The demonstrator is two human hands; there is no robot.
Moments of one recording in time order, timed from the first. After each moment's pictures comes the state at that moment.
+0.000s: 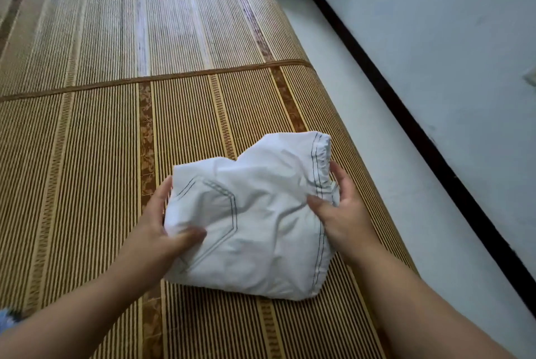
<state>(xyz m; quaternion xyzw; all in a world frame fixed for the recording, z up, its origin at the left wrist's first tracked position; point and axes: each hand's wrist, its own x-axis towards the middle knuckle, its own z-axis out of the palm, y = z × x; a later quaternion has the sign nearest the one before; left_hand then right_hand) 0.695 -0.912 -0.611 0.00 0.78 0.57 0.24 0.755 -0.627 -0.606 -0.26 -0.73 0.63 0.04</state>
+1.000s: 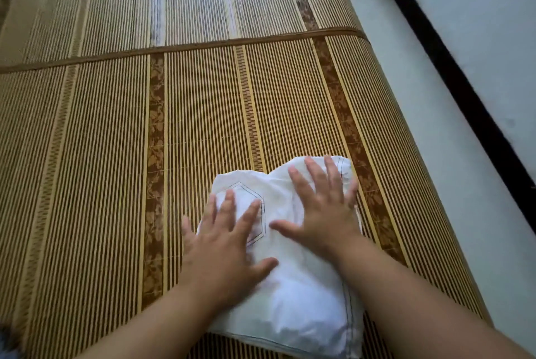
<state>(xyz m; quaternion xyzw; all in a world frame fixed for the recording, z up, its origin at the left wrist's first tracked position) 0.669 -0.849 -0.717 0.14 0.97 0.08 0.18 0.656 -0.645 -0.732 -0.02 -0.99 0.12 -0.06</state>
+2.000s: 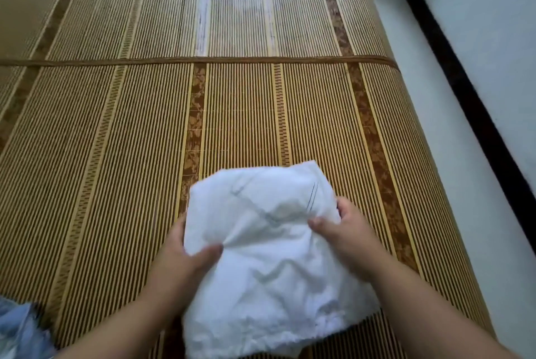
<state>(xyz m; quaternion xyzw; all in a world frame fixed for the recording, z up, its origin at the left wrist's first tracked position) 0.658 -0.933 -0.685 -0.21 0.78 0.55 0.22 0.648 -0.665 -0.668 -0.25 -0.76 0.57 -0.21</state>
